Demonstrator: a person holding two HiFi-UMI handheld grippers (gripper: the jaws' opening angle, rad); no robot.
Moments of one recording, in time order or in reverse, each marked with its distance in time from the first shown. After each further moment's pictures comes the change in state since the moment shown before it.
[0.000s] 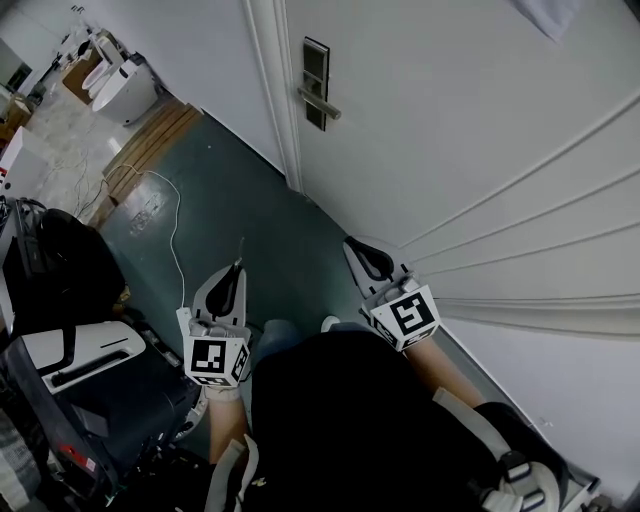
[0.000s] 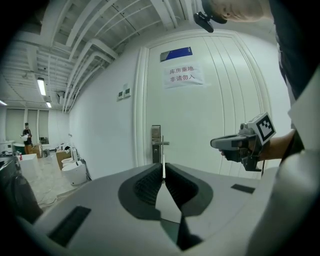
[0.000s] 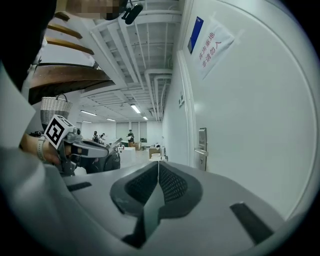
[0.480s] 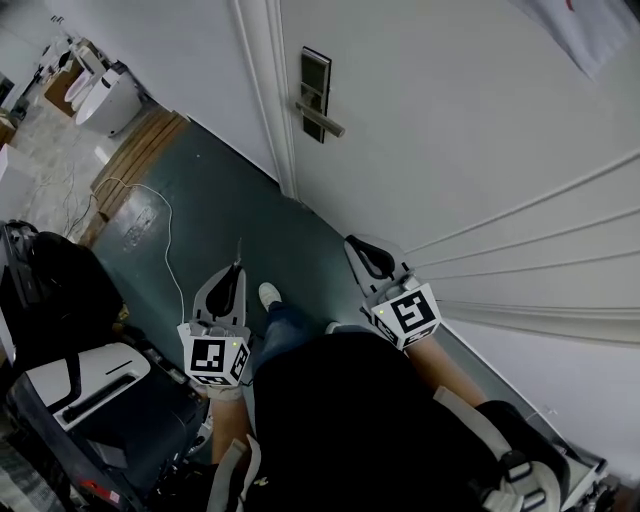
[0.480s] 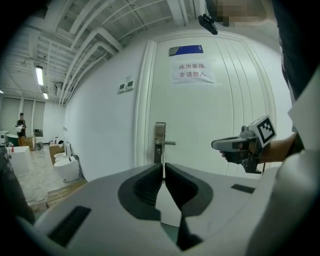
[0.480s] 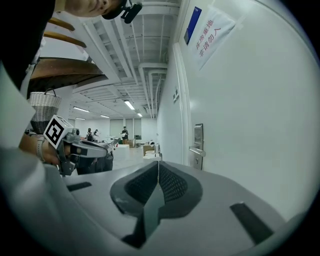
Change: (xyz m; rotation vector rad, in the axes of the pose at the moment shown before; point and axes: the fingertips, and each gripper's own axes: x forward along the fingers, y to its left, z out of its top) left arm 0.067 0.052 -0.009 -0.051 0.007 -0.059; right arm 0.064 -0.036 -0.007 0.012 0.040 -0.066
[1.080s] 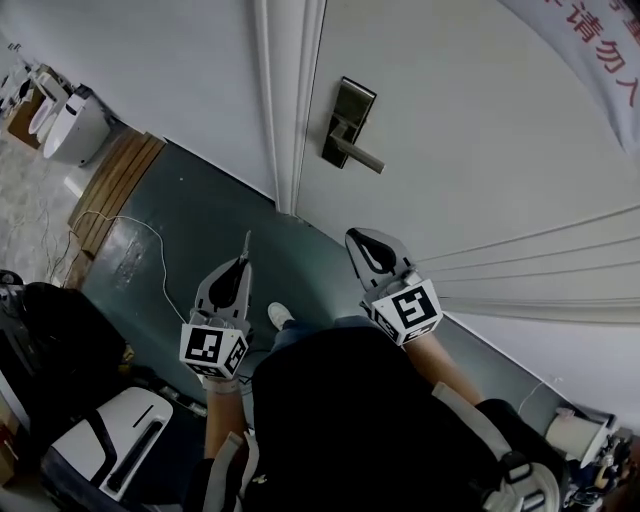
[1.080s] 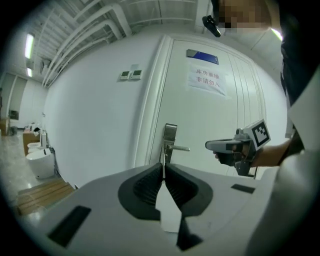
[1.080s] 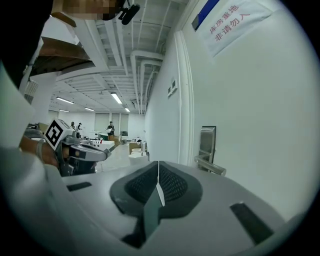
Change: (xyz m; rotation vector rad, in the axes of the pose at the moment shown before) left arm 0.080 0.138 0.021 -0.088 -0.005 -0.249; right arm 0.141 0.007 0.042 -0.011 0.039 -0.175
